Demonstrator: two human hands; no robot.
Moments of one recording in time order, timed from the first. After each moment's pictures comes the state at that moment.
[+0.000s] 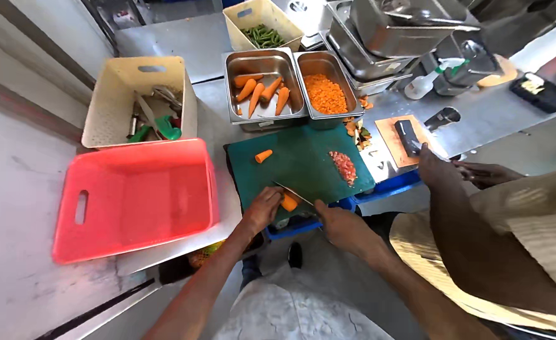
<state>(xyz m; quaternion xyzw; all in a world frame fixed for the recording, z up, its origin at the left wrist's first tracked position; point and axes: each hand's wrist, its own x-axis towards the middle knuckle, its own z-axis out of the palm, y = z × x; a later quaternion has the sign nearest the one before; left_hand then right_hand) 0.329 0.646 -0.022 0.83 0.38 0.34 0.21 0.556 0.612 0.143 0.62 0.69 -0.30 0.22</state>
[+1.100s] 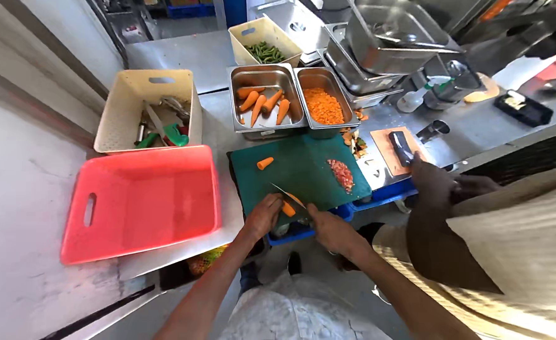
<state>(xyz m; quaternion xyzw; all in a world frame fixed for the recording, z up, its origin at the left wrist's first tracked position) 0.329 0.641 -0.024 0.83 0.40 0.34 0.20 0.536 0.616 0.139 0.62 0.68 -0.33 0.21</state>
